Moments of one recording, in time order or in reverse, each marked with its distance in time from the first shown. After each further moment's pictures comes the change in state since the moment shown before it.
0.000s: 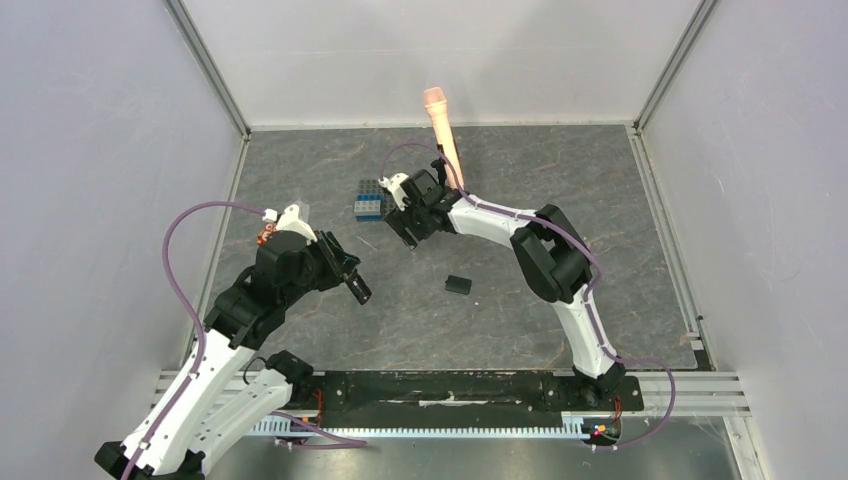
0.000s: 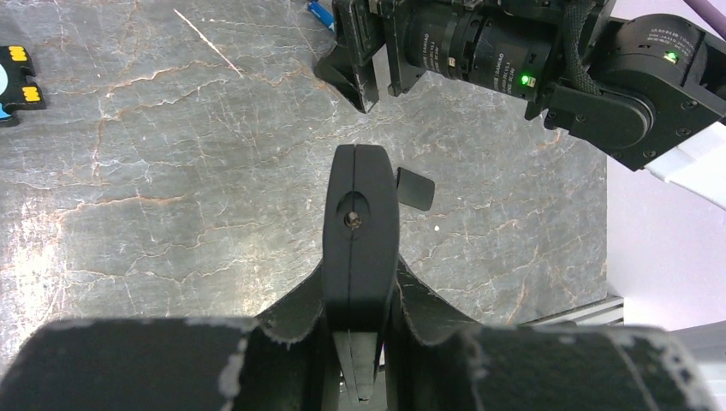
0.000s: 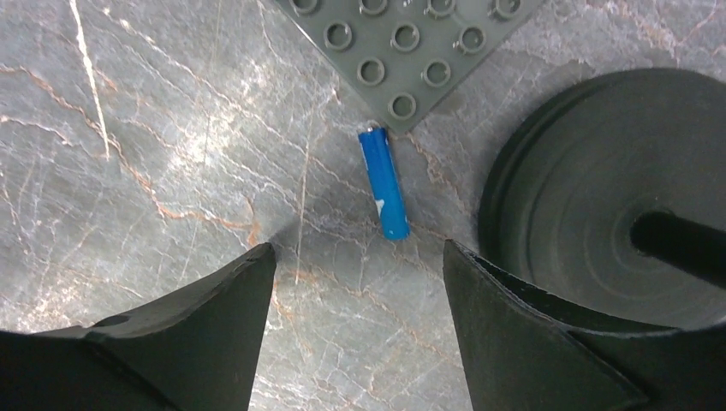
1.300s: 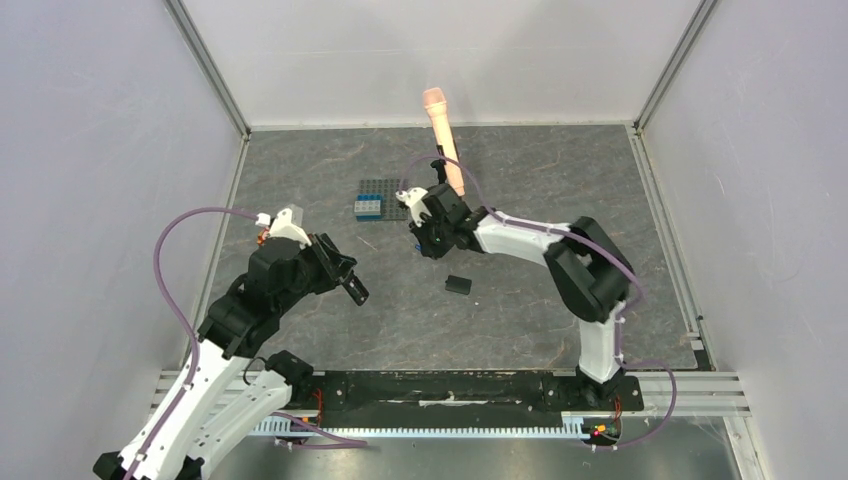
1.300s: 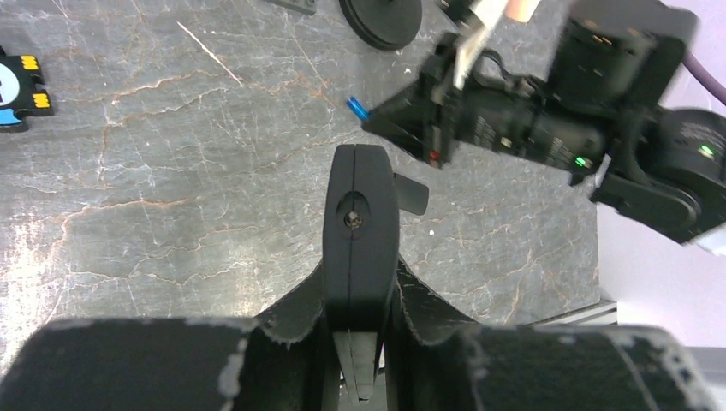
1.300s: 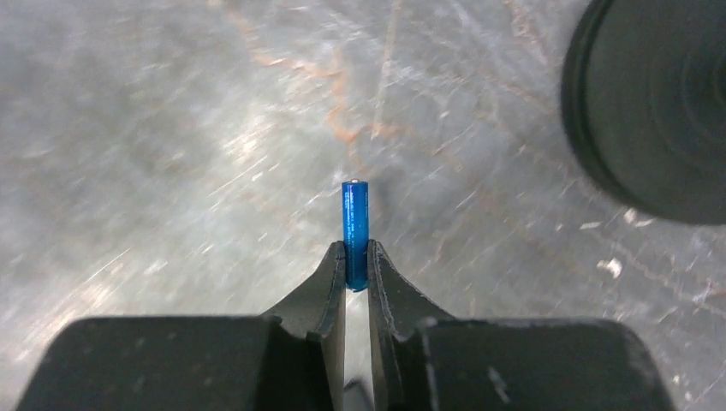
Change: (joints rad) left arm 0.000 -0.048 -0.010 -0.007 -0.006 0.000; right arm 0.008 -0.220 -0.311 0.126 -0.117 0.046
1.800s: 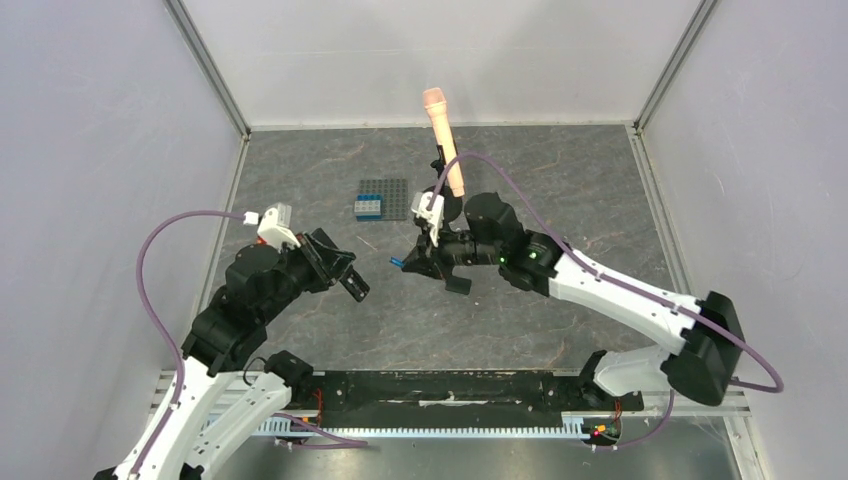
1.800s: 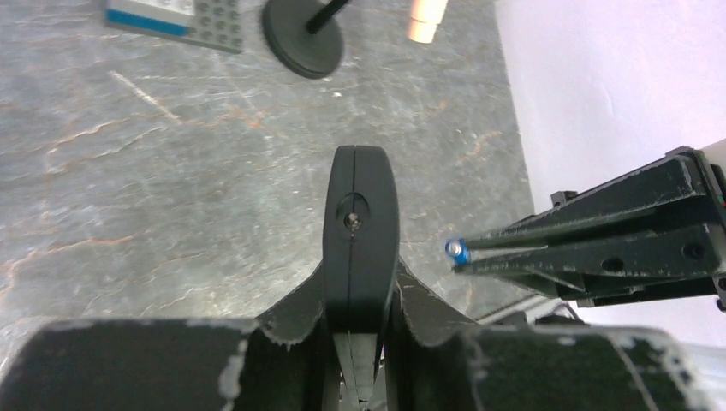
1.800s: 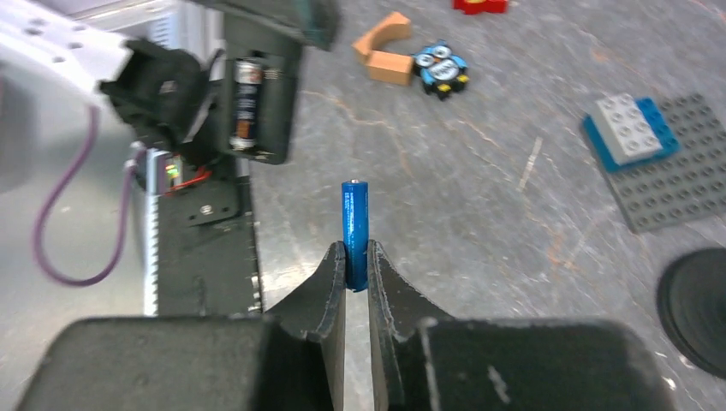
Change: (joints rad) left arm 0.004 -0.079 0.040 0.022 0.041 0.014; right arm 0.145 -0.642 -0.243 0.107 -0.314 -0.013
